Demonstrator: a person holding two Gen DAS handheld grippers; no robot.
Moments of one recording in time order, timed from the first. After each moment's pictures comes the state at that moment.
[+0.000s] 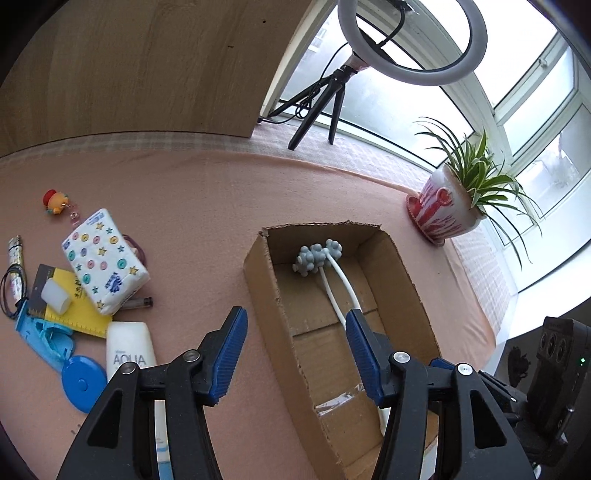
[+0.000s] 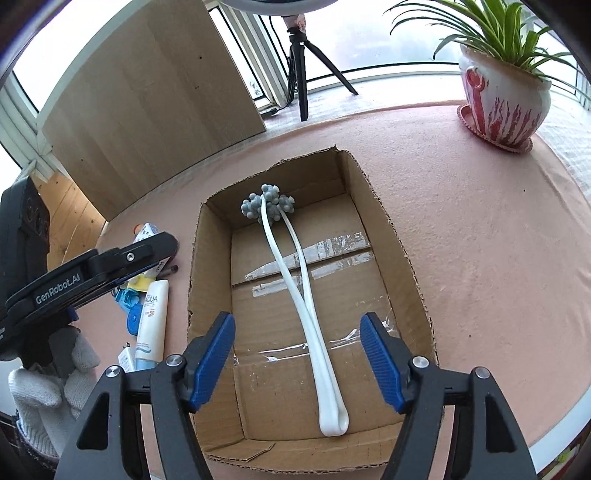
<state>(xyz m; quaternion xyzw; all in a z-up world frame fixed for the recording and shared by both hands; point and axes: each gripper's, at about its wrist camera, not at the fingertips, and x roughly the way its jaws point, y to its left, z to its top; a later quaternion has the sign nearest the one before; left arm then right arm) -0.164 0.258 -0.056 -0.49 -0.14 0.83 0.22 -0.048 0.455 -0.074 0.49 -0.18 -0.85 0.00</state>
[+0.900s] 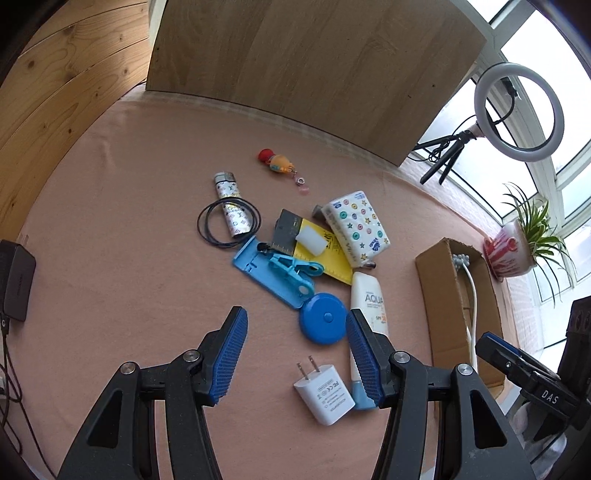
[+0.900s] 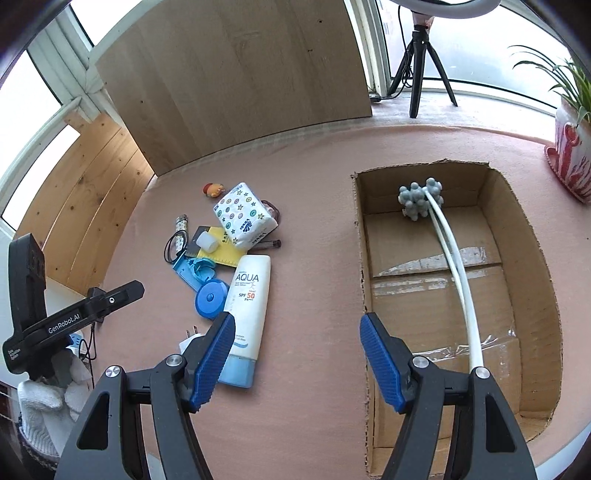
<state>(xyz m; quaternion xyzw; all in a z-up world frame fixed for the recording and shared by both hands) -0.099 0.046 -0.073 -0.50 -0.19 0.84 0.07 -0.073 0.327 -0.063 0.51 -0.12 -0.85 0.09</state>
